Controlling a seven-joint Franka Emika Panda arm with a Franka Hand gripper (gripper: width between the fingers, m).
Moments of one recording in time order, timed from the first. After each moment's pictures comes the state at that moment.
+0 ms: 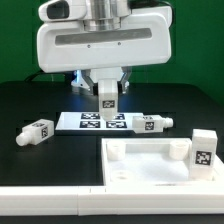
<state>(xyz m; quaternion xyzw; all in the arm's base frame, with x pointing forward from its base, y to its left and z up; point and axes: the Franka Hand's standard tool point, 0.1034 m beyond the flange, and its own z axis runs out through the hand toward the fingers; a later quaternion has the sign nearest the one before) 0.523 -0.024 0.117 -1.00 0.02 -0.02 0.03</state>
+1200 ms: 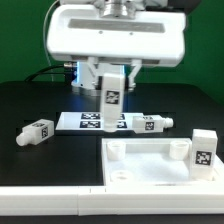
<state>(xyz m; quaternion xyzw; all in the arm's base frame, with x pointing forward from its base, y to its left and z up) 0.580 -0.004 0.142 -0.97 0.05 -0.25 -0.01</state>
